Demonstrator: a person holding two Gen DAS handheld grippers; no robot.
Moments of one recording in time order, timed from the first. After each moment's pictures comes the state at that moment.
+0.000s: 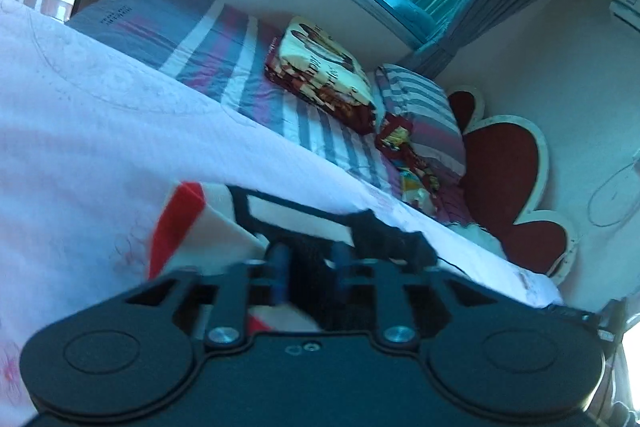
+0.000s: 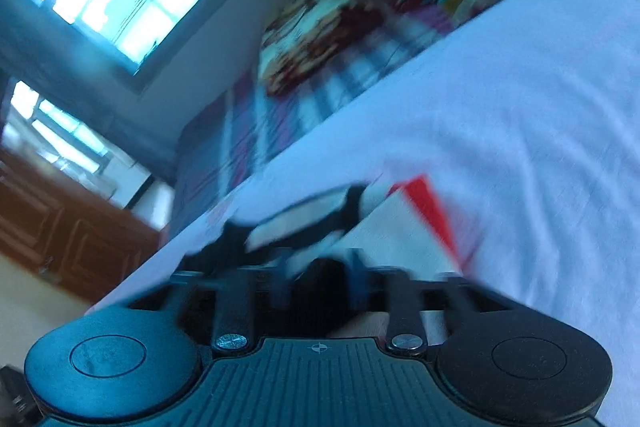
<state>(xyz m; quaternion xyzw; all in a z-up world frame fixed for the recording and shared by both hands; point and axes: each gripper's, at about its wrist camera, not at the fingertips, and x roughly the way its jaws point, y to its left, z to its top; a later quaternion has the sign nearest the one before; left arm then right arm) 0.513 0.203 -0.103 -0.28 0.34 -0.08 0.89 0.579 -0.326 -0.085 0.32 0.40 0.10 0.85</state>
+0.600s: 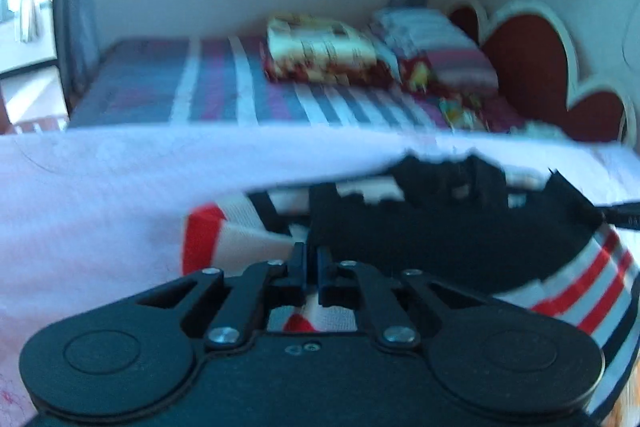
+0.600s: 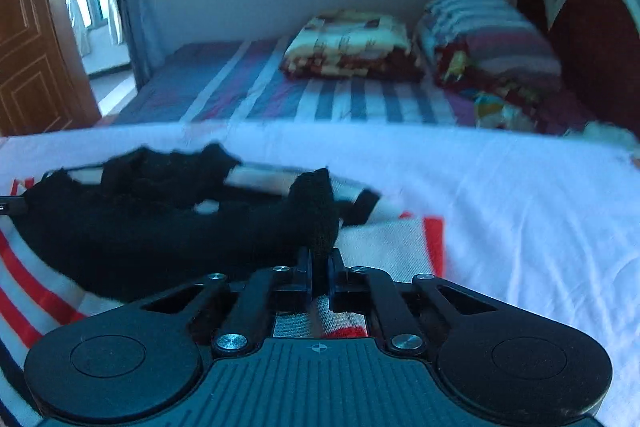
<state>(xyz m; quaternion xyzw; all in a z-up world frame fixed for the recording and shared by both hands) 0.508 0.164 -0.103 -0.05 0.34 -0.07 0.93 0.528 -0.241 -0.102 0.01 0.37 0.13 0.92</state>
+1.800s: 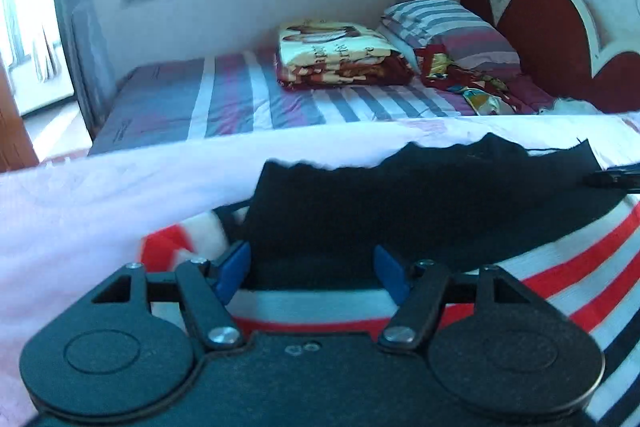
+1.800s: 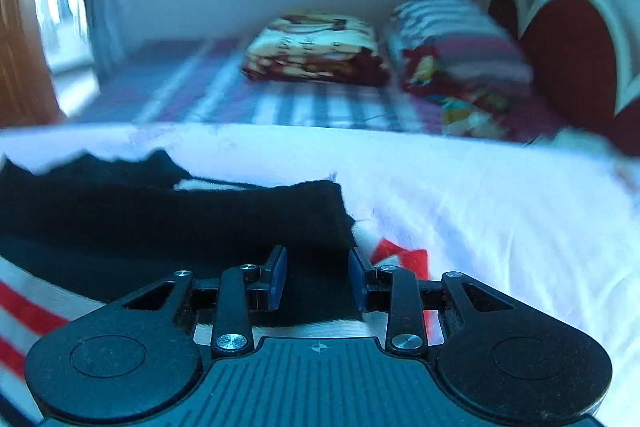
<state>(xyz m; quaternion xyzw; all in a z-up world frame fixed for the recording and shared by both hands) 0.531 0.117 -0.123 0.03 0.36 -0.04 0.93 0.547 -0.236 -0.116 0.00 0.38 0.08 0.92</state>
